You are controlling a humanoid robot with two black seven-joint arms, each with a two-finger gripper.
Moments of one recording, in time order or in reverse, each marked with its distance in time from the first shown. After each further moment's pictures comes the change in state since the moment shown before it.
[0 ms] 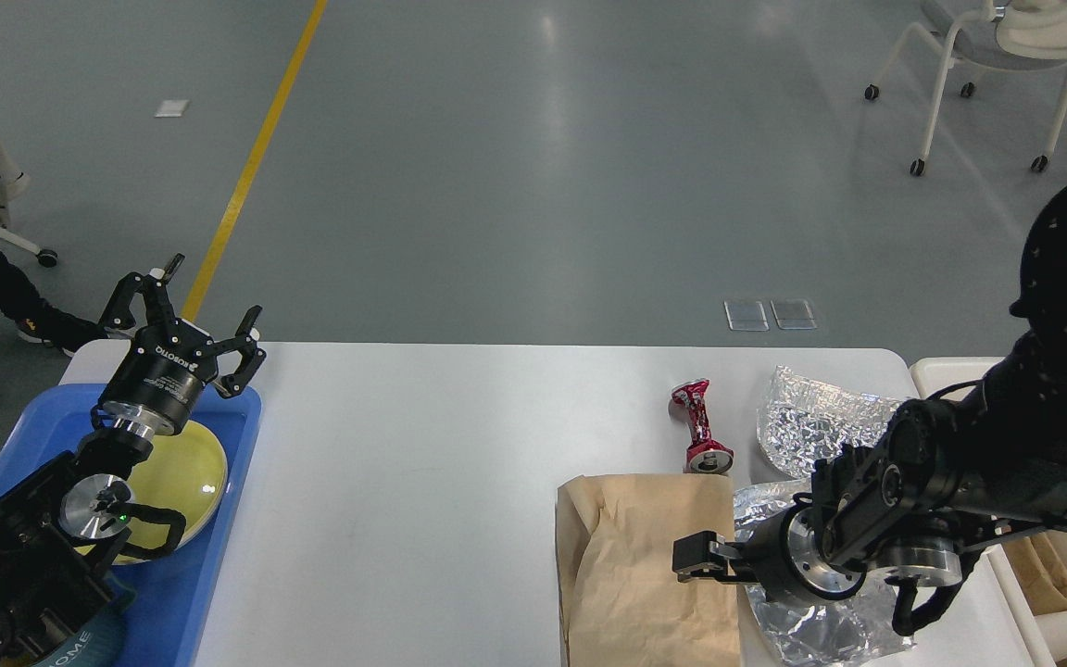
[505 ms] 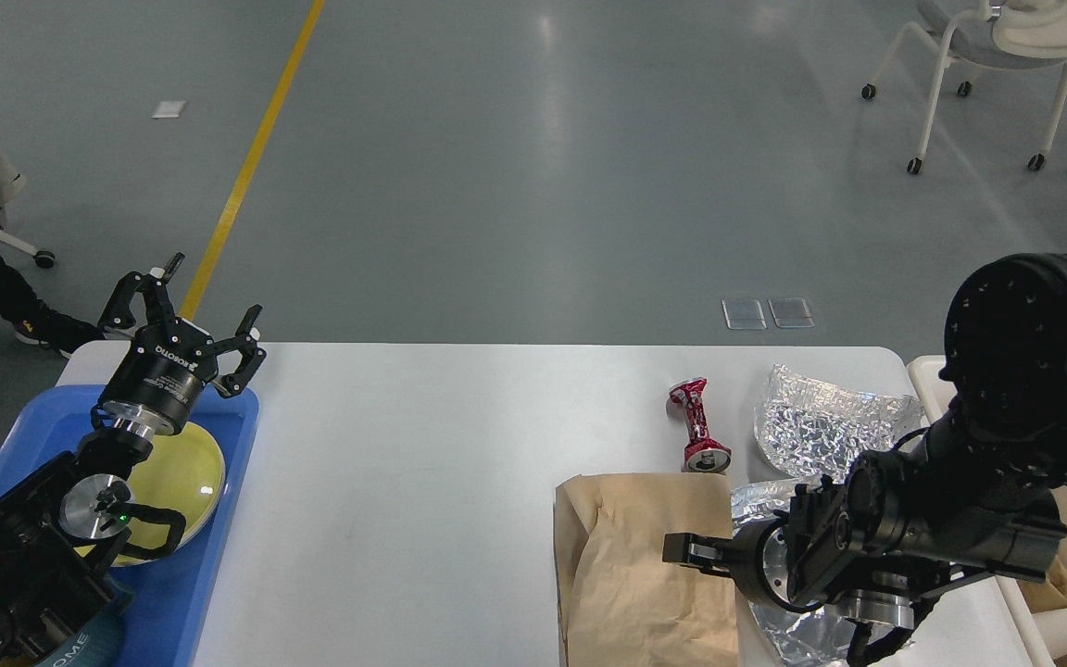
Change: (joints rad) left arm 0.000 0.000 0.000 0.000 0.000 -0.001 0.000; right arm -0.127 0.058 0.021 -0.085 0.041 -0.198 0.012
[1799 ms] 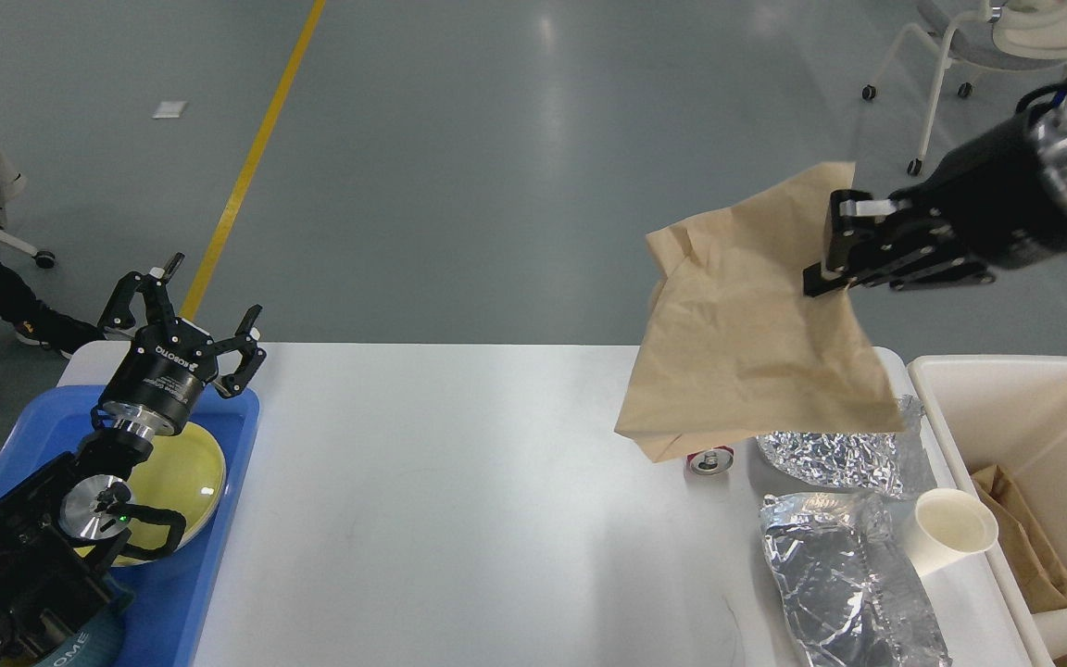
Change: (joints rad) left arm 0.000 0.000 0.002 0.000 0.000 -0.001 -0.001; right arm 1.182 -0.517 -0.151 0.030 -0.399 1.141 0.002
